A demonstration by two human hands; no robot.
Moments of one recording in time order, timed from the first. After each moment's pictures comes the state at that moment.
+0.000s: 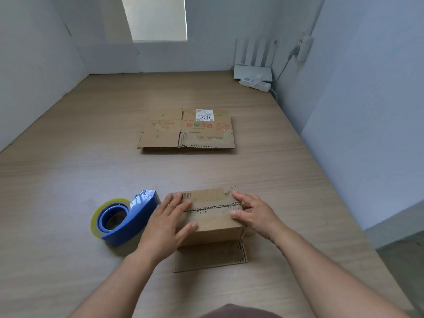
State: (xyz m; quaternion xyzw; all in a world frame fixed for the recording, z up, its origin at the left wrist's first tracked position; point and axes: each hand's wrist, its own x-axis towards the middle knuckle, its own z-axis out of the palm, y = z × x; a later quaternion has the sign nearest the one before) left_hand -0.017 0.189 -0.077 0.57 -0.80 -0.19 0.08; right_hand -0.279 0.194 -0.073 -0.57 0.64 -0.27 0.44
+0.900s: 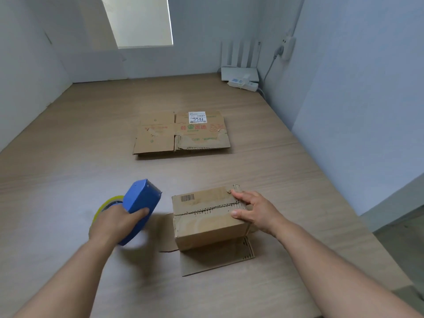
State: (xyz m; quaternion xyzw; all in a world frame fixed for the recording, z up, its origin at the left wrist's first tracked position) left_hand 0.070 0.138 -0.051 0.76 -0.60 -0.22 0.08; right_hand -0.270 0.196 -0.069 -0.58 0.67 -0.22 0.40
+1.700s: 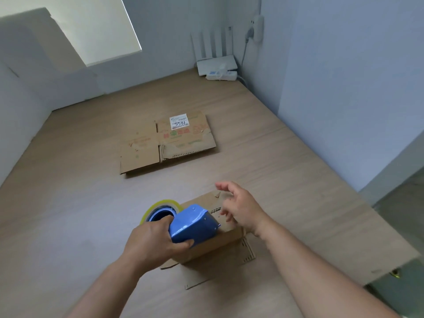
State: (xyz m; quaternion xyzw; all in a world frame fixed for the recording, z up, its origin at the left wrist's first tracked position) left_hand -0.020 0.163 -0.008 0.54 -0.82 -0.15 -0.08; right_hand -0.244 0.192 -0.049 -0.44 0.60 -0.43 0.51
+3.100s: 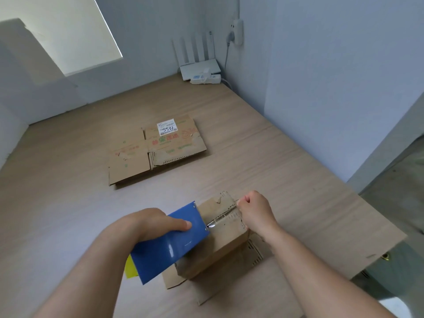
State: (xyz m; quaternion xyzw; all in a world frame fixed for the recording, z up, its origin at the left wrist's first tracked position) left_hand -0.045 0.109 0.035 0.63 -0.65 -0.32 -0.27; right_hand -0.255 0.208 -0.049 -0.31 0.80 -0.36 0.37
